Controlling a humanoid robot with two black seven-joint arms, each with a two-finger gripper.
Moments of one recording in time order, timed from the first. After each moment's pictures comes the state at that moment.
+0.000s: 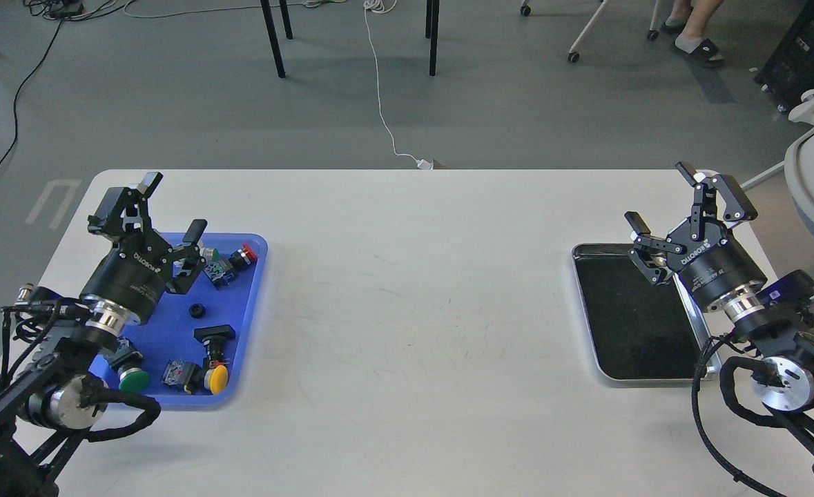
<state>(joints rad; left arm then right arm) -0.12 0.42 -1.13 -1.22 0.55 -0.23 -0.43 0.31 -0.58 0.83 1.15 -0.24 0.29 0.49</state>
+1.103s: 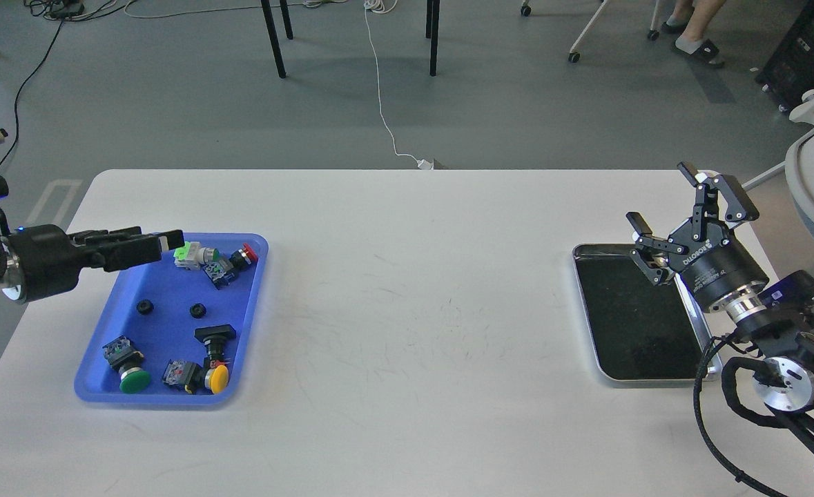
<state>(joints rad) -0.41 0.92 -0.92 -1.22 1.98 -0.41 -0.49 0.31 -0.58 0.83 1.15 -0.24 0.29 0.49</state>
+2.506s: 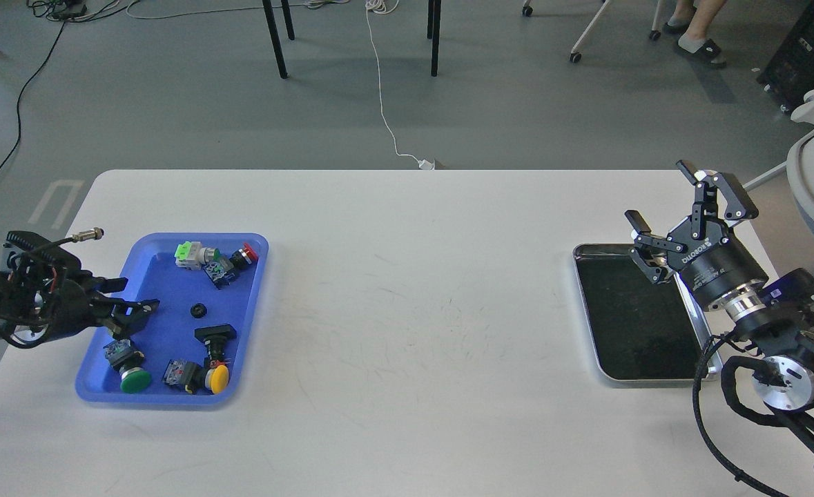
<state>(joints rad) -0.55 0.76 -0.56 -0.84 2.18 -0.18 -0.49 0.31 -0.59 0.83 1.16 -0.24 0.28 0.49</state>
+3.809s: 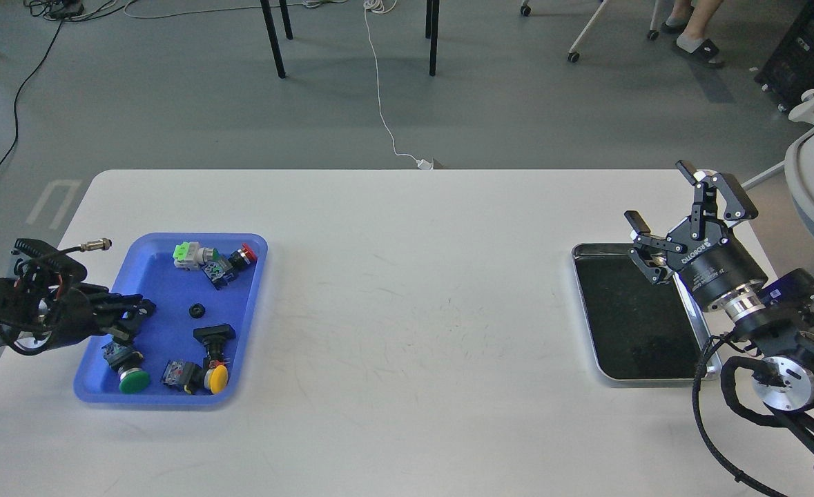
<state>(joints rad) -0.56 0.77 -0.54 -0.86 2.18 -0.18 -0.49 0.31 -0.59 0.83 1.16 -0.24 0.28 0.49</state>
